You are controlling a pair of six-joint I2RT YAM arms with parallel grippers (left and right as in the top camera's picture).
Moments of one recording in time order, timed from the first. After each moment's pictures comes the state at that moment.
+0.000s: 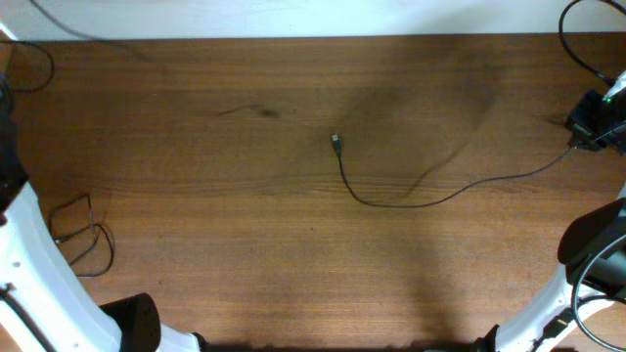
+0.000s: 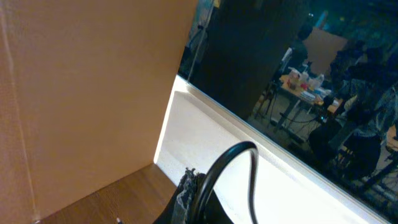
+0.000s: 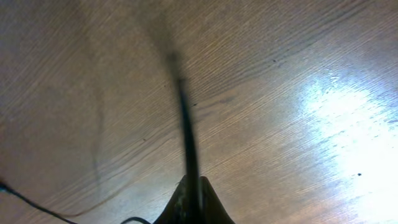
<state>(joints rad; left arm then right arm) 0.27 1.68 2.61 -1.02 -0.42 -0.36 -0.45 2.08 2.15 -1.54 -0.09 0.23</state>
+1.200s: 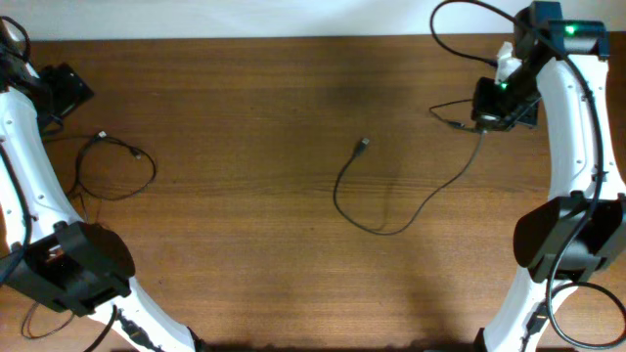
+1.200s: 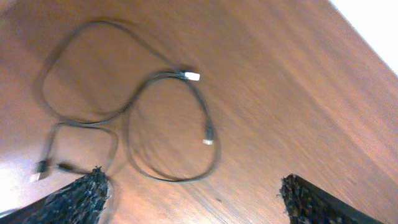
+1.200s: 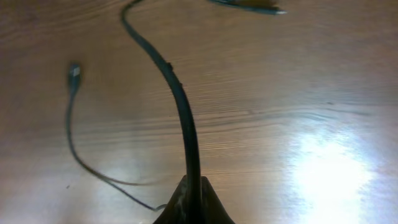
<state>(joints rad) 0.48 2.02 2.21 -1.28 0.01 -0.28 -0.06 2.08 2.15 -1.54 -0.16 0.14</state>
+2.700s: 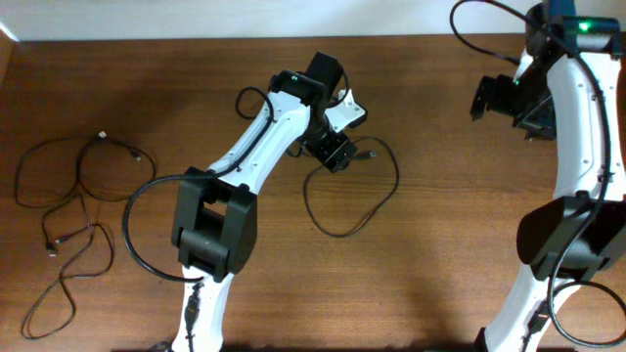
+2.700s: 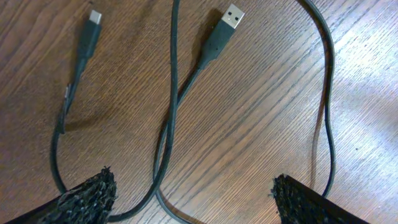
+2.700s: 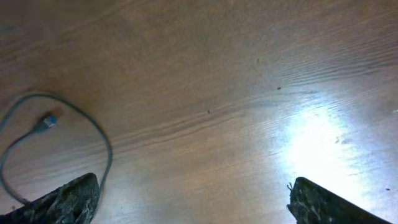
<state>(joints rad) -0.46 2.23 1.95 -1.11 0.24 0.37 -0.11 2.09 2.17 -1.57 0.00 0.28</state>
